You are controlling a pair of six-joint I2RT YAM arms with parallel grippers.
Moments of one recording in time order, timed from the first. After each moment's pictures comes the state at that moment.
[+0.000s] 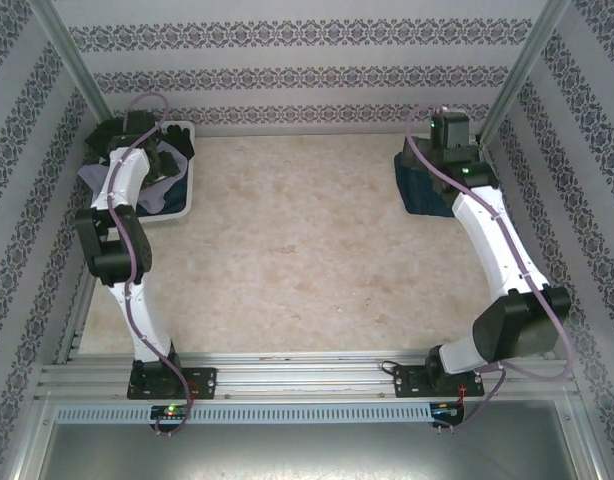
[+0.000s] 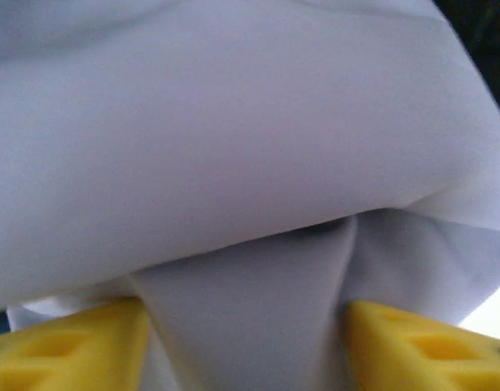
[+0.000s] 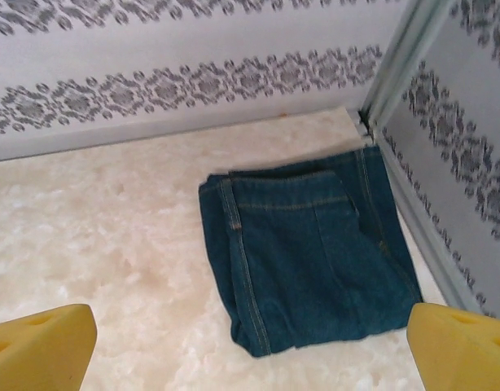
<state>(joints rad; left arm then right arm) 0.19 2.10 1.91 -0.89 -0.08 -0.35 0.12 1.46 1.43 -0.59 0.29 0.21</state>
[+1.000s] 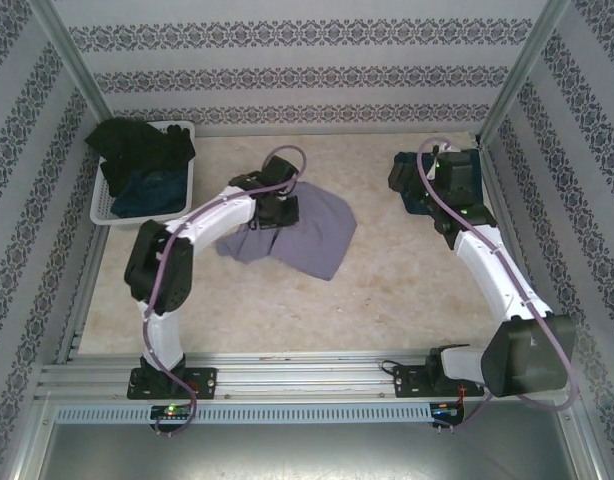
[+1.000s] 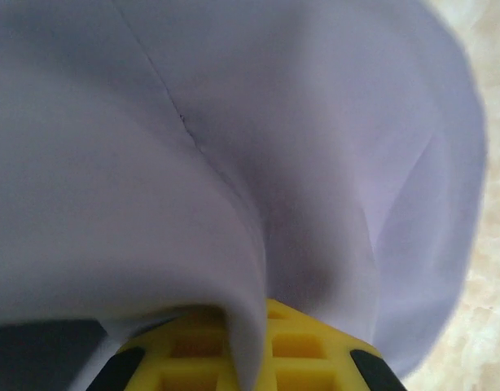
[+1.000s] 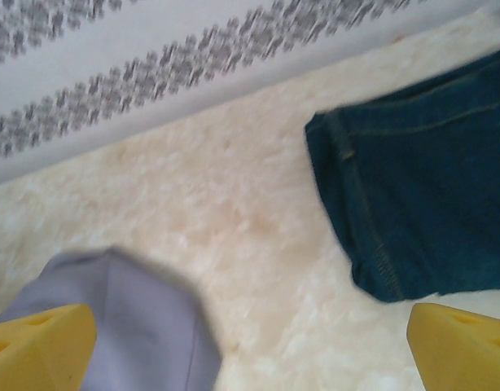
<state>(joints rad) -0.51 1.95 1.55 -0.70 0.08 -0.64 0.09 1.30 1.05 -0.31 -0.05 0.41</state>
